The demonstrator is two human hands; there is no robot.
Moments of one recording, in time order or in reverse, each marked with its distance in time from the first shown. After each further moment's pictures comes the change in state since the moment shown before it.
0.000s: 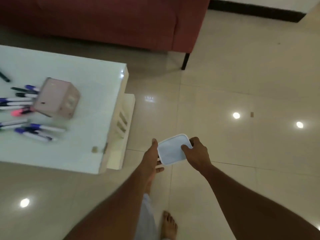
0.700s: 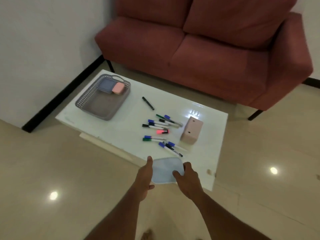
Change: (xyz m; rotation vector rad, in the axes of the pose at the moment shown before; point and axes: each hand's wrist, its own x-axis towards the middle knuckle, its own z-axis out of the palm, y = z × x) left_hand -0.209 0.084 -0.504 -0.128 0.247 0.122; right_hand -0.283 -0.367 0.302 -0.111 -0.209 -0.245
